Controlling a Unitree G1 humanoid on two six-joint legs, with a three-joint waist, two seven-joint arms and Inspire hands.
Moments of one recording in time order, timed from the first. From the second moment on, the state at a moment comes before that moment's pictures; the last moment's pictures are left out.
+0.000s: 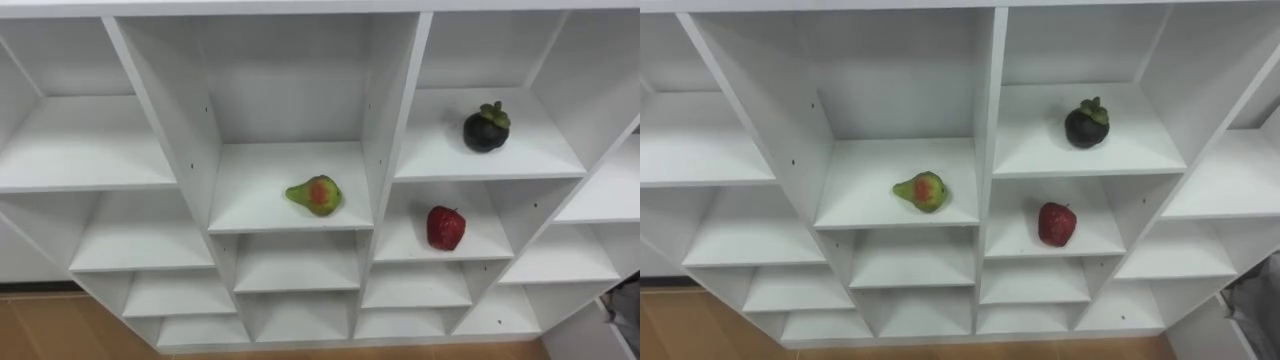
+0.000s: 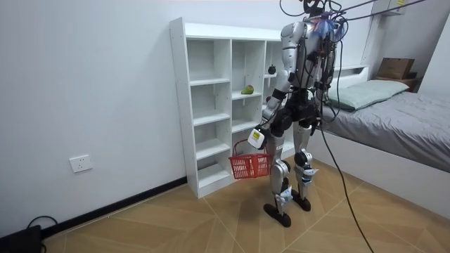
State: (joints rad) left arm 0.23 0.16 0.14 1.15 -0.08 -0.03 0.01; right arm 0.11 -0.19 -0.02 1.31 0.23 -0.07 0.01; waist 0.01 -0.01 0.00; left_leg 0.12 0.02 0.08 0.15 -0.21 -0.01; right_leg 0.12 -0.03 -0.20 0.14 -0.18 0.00
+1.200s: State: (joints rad) left arm 0.23 0.16 0.09 1.10 -0.11 -0.13 0.04; right arm 0.35 -0.19 -0.01 0.45 -0.10 -0.14 -0.15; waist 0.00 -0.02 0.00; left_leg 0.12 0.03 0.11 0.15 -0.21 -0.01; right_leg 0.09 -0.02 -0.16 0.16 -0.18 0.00
